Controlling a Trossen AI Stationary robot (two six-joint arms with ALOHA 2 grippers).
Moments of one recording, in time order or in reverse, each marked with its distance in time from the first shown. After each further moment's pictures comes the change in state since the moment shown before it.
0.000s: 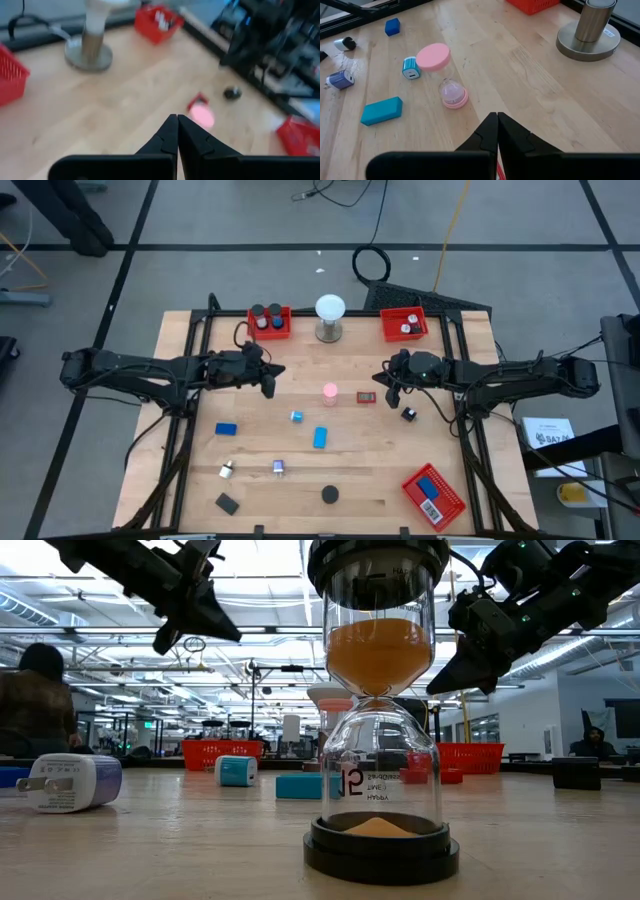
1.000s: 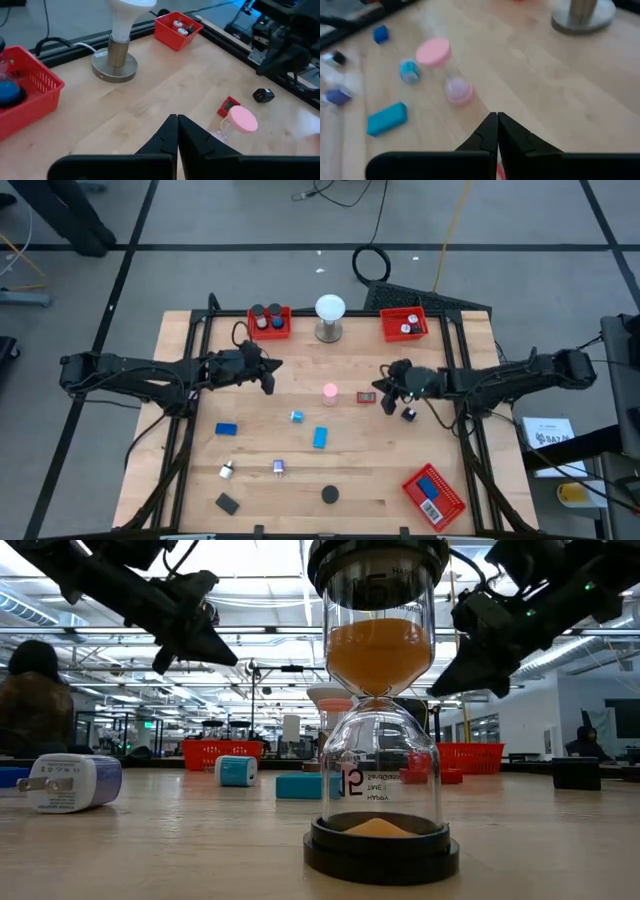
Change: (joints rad) left arm 0.076 0.000 -0.148 0.192 -0.027 0.139; right arm 0.160 0.037 0.010 -0.020 0.201 0.228
